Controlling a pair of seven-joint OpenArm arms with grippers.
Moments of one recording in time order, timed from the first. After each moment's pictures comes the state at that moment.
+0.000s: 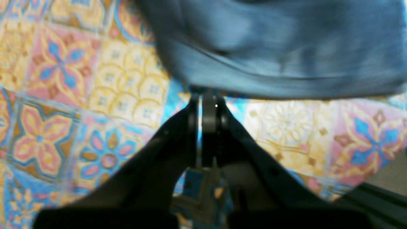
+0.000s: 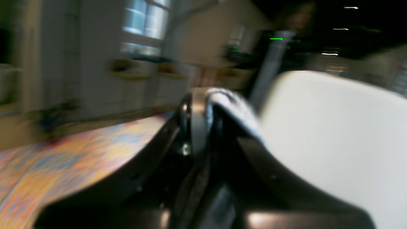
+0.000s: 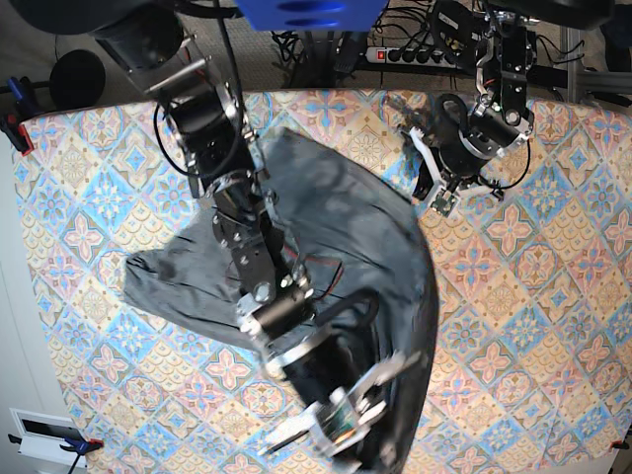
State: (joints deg) left arm 18.4 -13.1 -2.2 113.9 -12.9 -25.2 49.7; right arm 35.3 -7.4 -20.7 96.5 -1.0 7.1 -14.4
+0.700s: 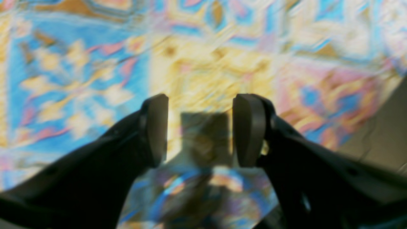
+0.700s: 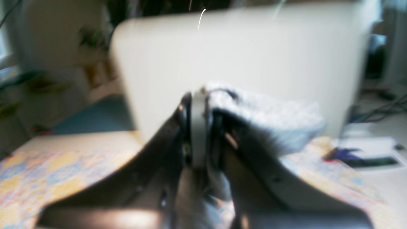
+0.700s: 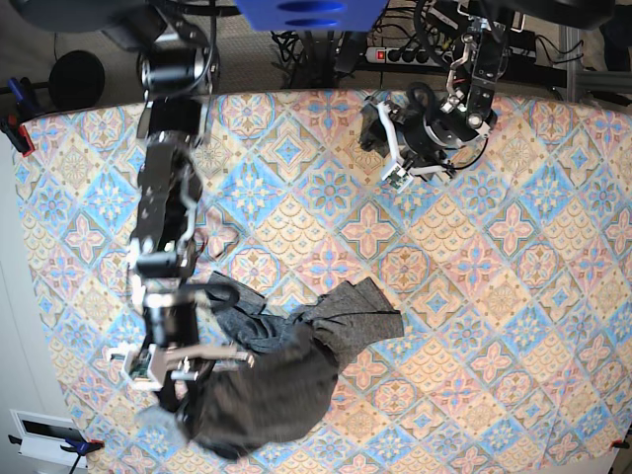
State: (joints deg) left arm 15.7 -15.0 8.1 101.5 -13.1 -25.6 49.4; right arm 15.7 0.0 -0.5 104.1 6.7 2.5 -13.7
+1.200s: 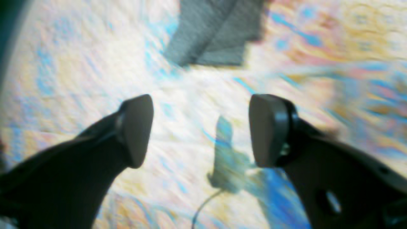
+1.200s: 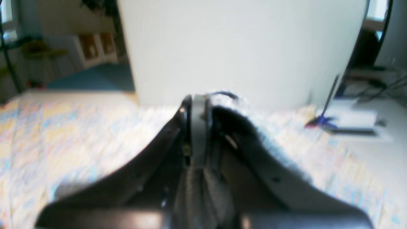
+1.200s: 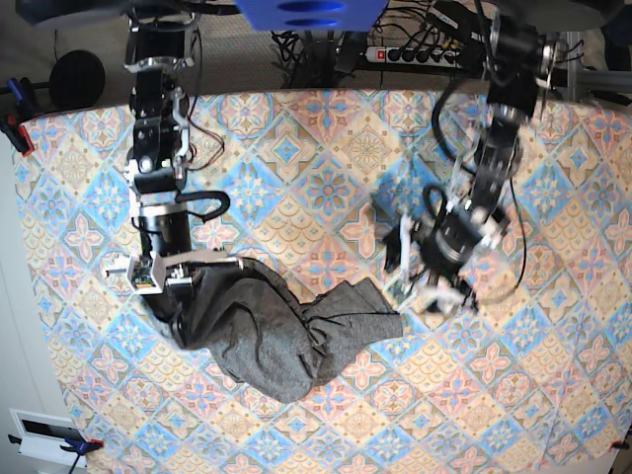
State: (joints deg) left arm -12.4 -19.1 16.3 95.7 1.8 -25.6 48.2; right arm -4.2 6.6 -0.4 109.4 6.8 2.6 -5.9
